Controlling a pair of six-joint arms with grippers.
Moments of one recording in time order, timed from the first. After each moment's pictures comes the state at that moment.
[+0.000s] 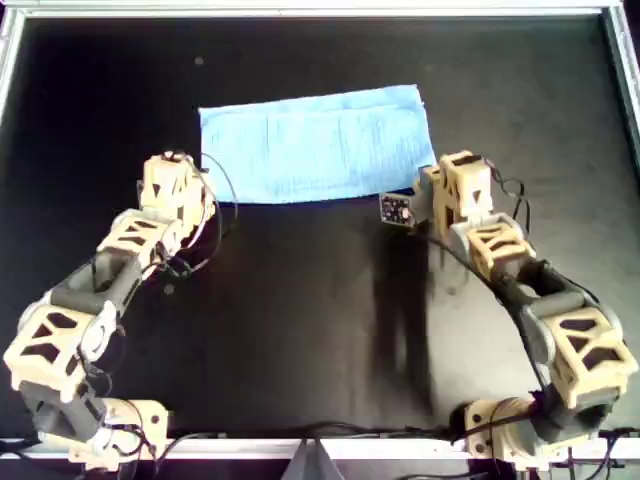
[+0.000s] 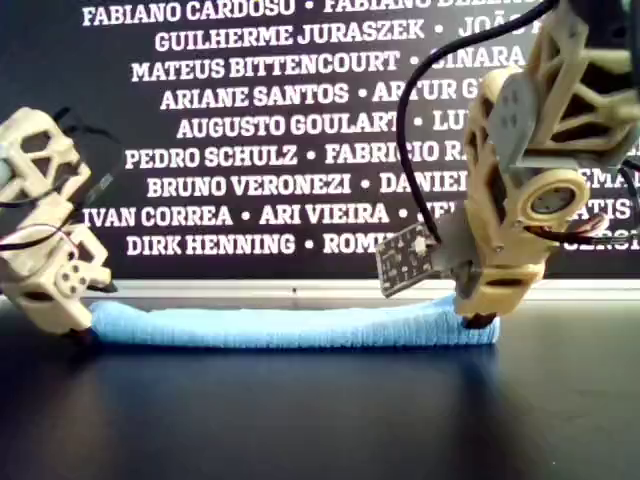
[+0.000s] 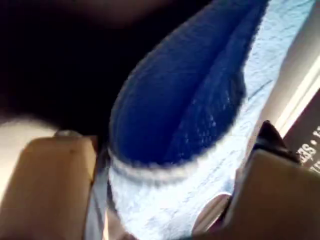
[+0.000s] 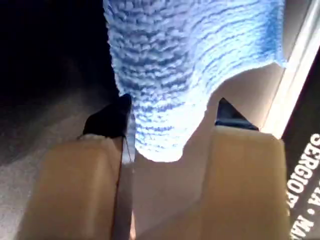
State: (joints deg) left arm -13.8 68.2 99.3 9.1 3.7 -2.5; right arm 17.7 64.6 96.4 8.4 6.2 6.4
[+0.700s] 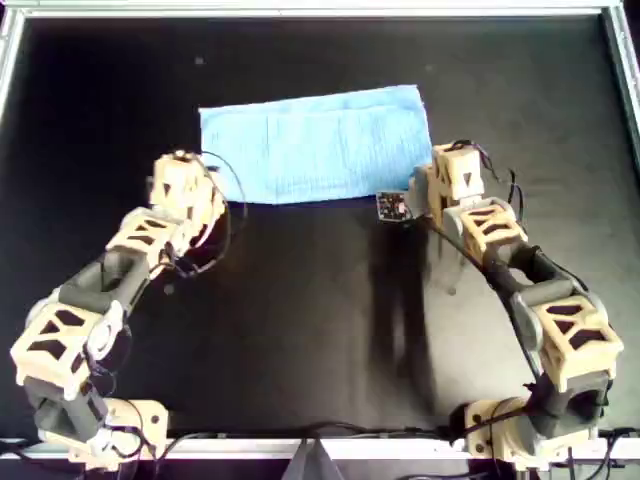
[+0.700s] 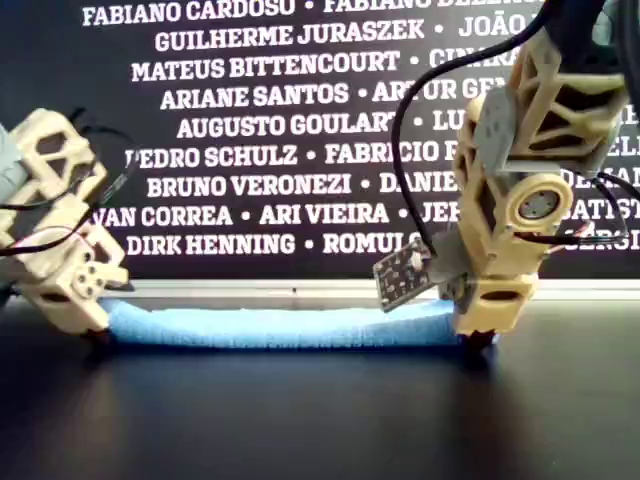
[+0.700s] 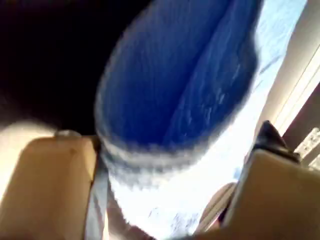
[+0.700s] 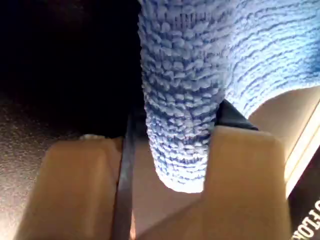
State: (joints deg) left arm -17.2 67.2 98.4 9.0 3.5 -1.9; right arm 17.7 58.5 86.0 19.1 6.2 6.4
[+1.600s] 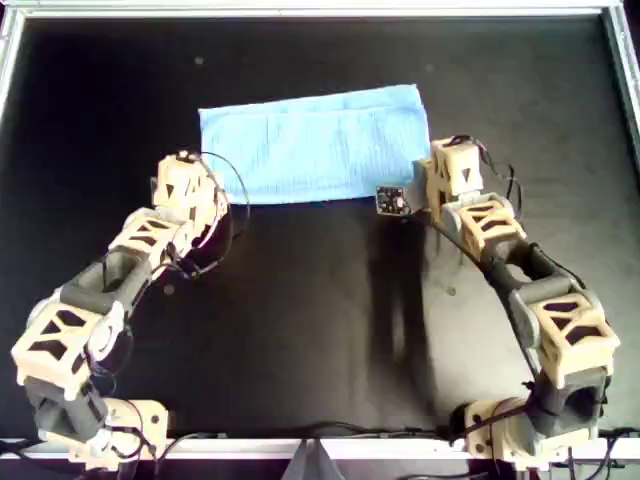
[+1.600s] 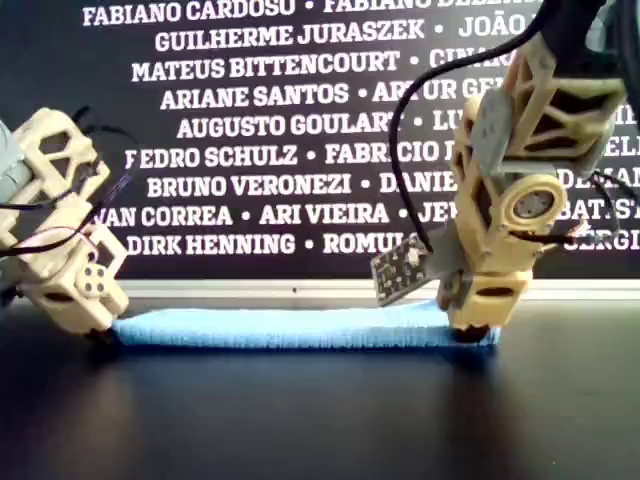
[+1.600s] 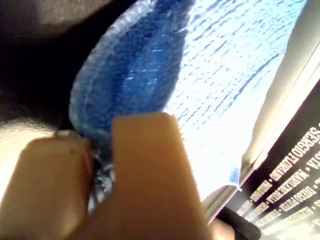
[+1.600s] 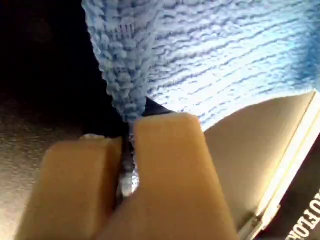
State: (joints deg) left arm -17.4 67.2 98.5 8.9 3.5 -2.7; right arm 17.7 56.8 82.7 19.2 6.1 6.7
